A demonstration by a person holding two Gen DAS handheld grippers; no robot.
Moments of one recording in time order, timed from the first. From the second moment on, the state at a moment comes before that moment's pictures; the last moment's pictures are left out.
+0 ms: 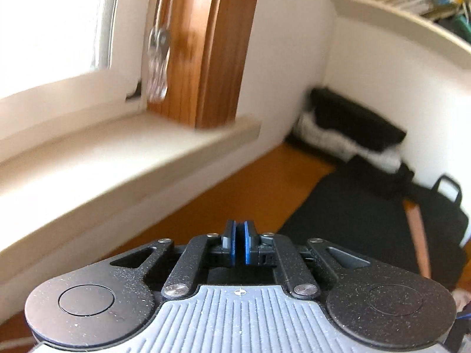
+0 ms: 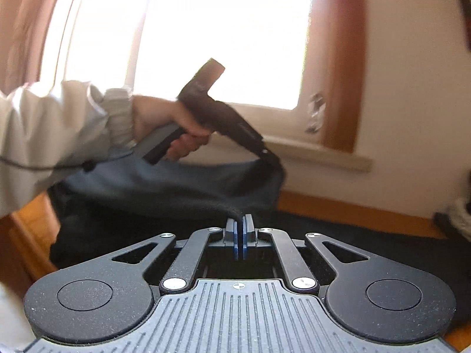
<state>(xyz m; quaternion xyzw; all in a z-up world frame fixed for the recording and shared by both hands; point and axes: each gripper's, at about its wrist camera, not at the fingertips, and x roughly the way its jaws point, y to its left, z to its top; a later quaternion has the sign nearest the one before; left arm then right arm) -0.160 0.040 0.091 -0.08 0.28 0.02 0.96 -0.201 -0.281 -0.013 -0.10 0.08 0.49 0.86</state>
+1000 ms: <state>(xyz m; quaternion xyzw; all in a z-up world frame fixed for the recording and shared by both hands) -0.326 0.034 0.087 0.00 0.33 0.16 0.93 -0.181 -0.263 -0.025 -0.18 0.12 0.56 0.80</state>
